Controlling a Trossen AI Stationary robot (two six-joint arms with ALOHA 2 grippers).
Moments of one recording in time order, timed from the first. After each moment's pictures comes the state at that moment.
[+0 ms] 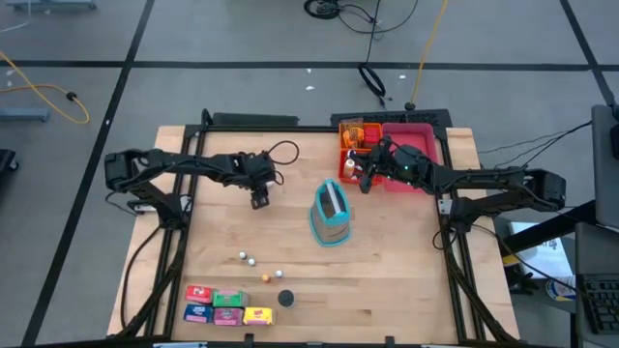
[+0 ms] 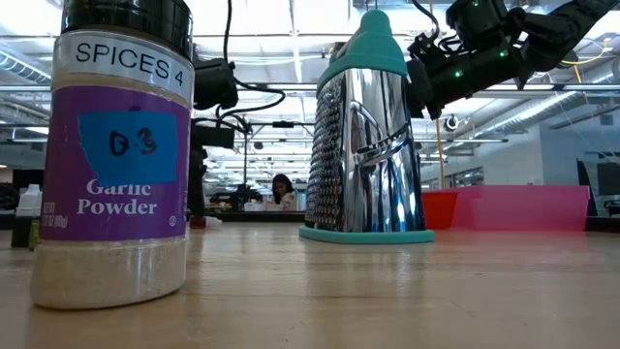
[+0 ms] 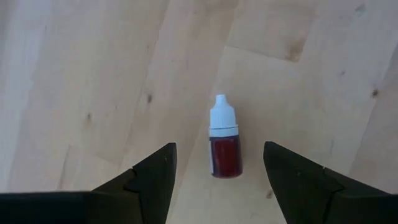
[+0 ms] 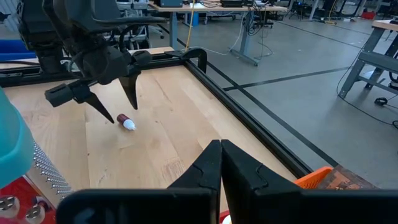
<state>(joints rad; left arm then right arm) 0.36 1.52 0.76 -0.41 -0.14 0.12 -0.36 1.17 0.51 0.45 0.10 -0.03</state>
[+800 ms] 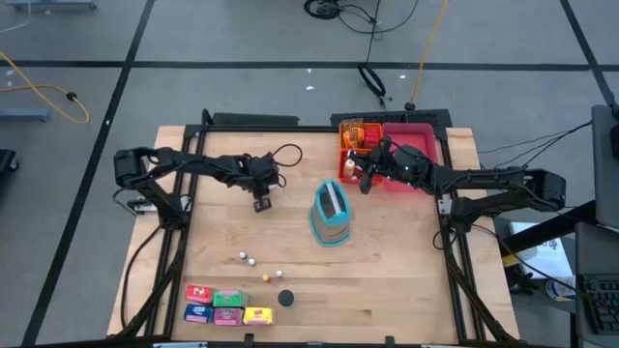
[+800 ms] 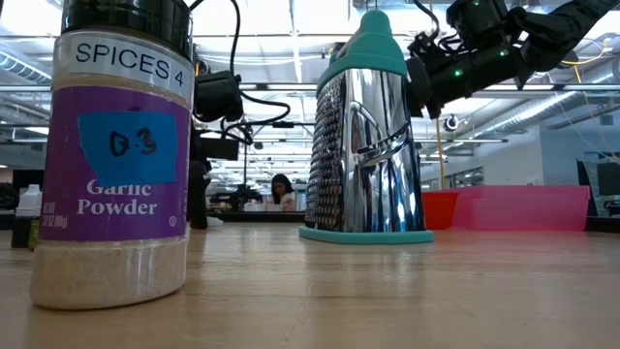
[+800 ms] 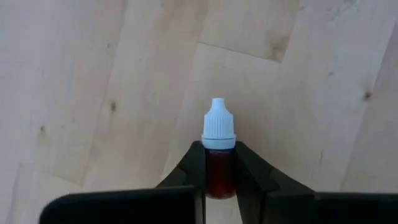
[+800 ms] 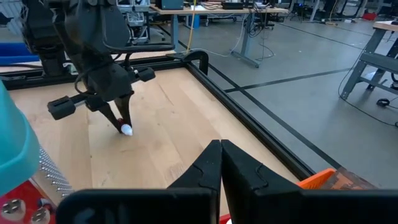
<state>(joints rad) 0.37 1.61 0.76 -0.37 -0.08 0.13 -0.35 1.17 0.51 0.46 0.10 -0.03</state>
